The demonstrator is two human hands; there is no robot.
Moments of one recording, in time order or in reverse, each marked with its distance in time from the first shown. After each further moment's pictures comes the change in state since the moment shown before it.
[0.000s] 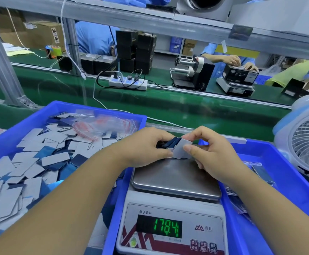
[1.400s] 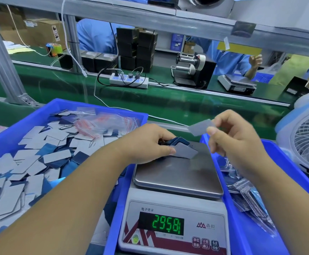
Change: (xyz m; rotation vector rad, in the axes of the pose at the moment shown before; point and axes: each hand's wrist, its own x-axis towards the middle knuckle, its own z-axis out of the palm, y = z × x) left_hand -0.001 -0.001 -0.003 -0.015 0.001 -0.006; right_hand -0.001 -0.011 -0.030 0.171 0.106 -0.140
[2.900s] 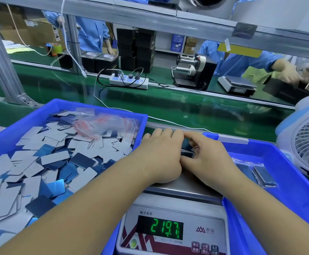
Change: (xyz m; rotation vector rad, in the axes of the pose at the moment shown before) left_hand 0.003 0.040 0.036 0.552 0.071 -0.161; right_hand -0.005 0.008 0.046 -0.635 -0.114 0.064
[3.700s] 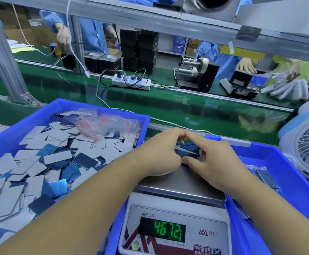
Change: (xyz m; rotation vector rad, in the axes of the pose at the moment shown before) left_hand 0.005 -0.018 -0.004 -0.612 -0.058 -0.016; right_hand -0.001 0.004 -0.011 -0.187 -0.023 -0.098
